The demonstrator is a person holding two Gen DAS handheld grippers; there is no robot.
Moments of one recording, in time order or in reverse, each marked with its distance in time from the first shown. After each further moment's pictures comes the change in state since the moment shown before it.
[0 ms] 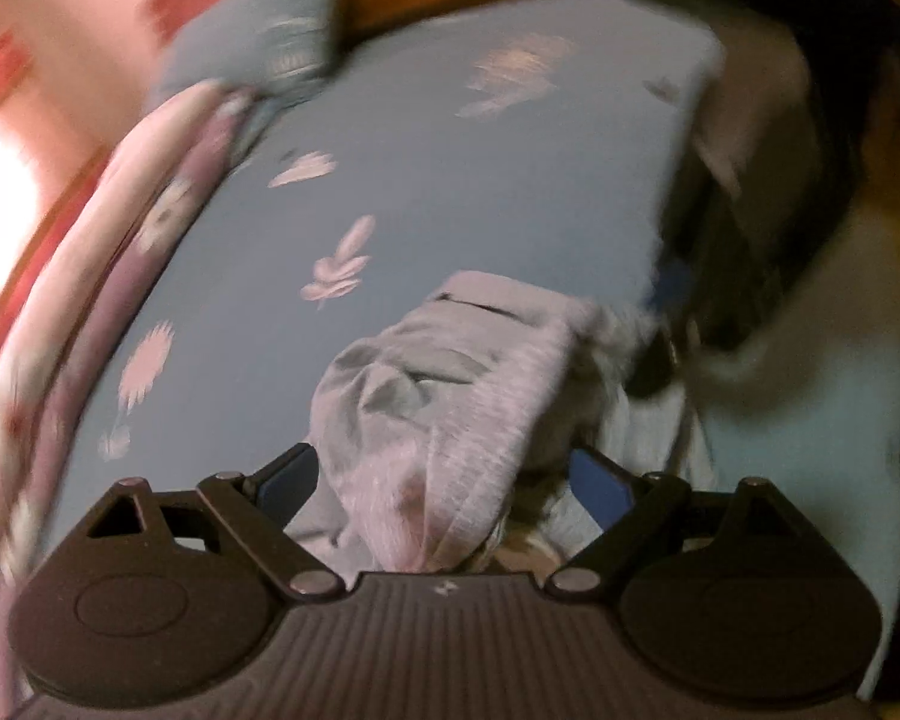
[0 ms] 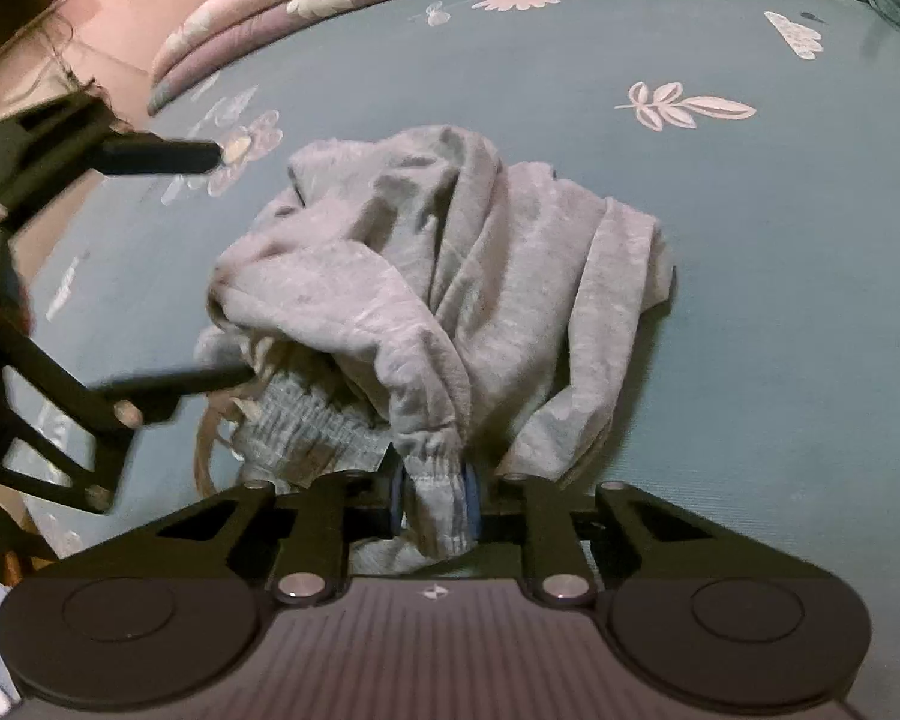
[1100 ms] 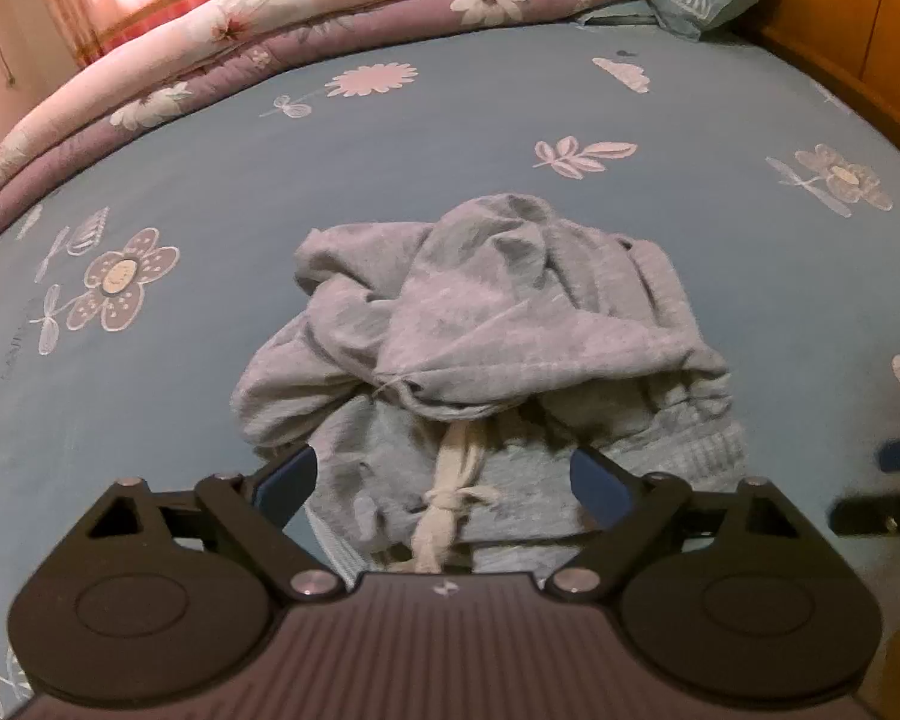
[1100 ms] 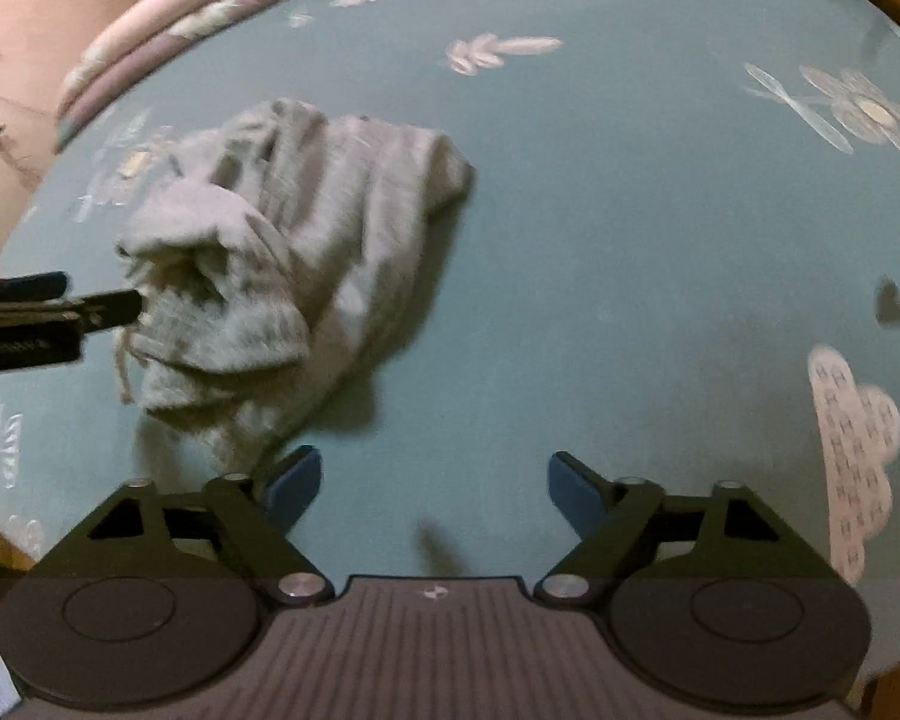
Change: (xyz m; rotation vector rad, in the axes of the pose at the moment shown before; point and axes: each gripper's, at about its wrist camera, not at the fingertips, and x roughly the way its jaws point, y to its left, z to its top) left arm -0.011 -0.013 -0.022 -1.021 0.232 0.211; right arm -0.064 -0.040 -0.068 0.146 0.007 -0.137
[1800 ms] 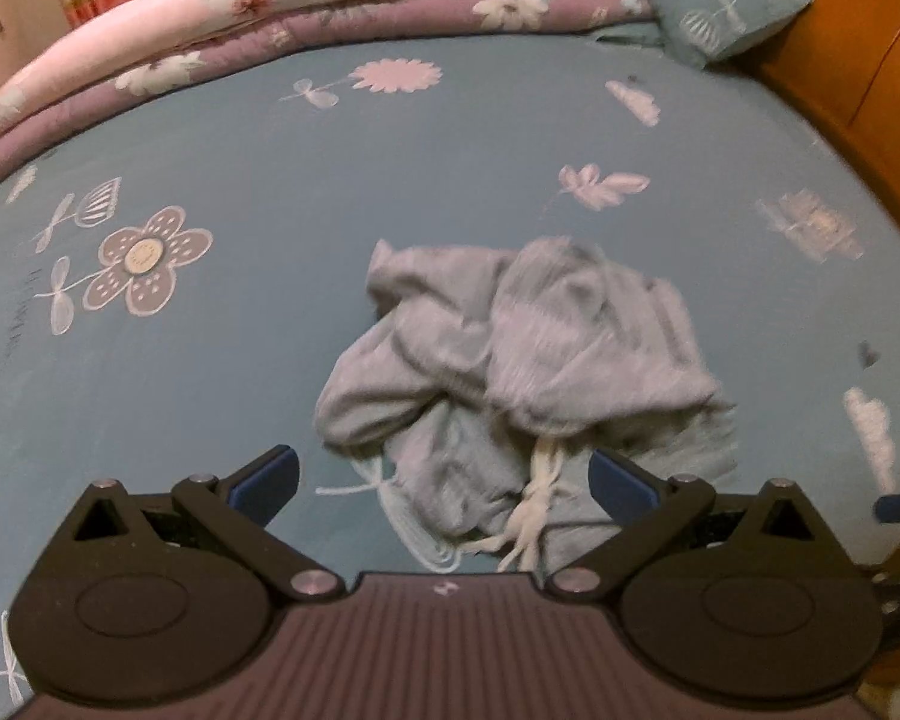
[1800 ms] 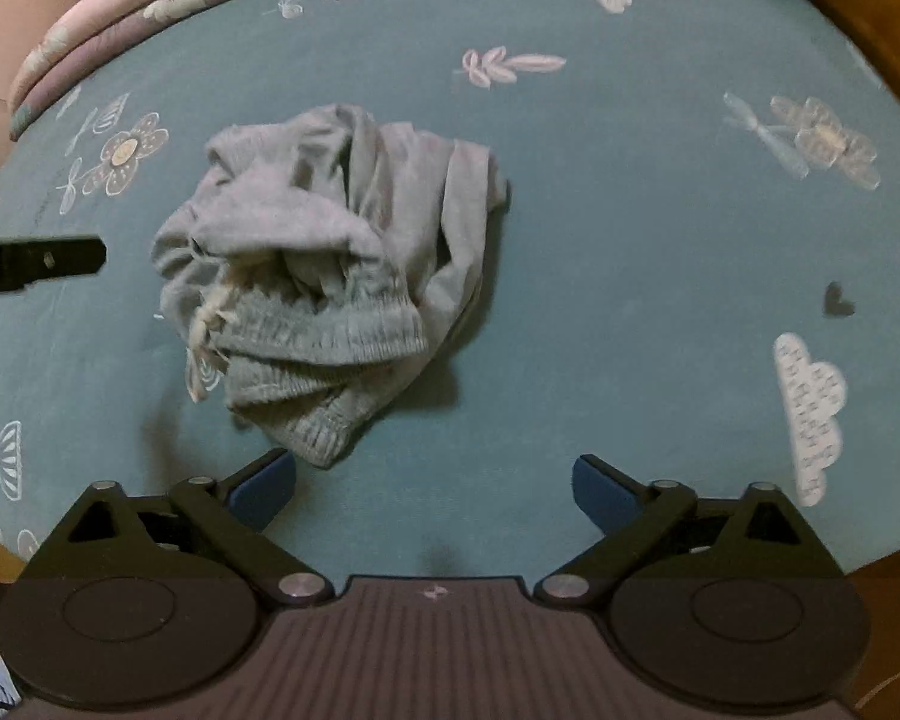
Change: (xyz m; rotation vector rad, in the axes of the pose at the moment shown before) left arm -0.034 0.077 0.016 -0.055 0.059 -0.078; right arm -0.031 0.085 -0.004 0.057 0.062 -0.182
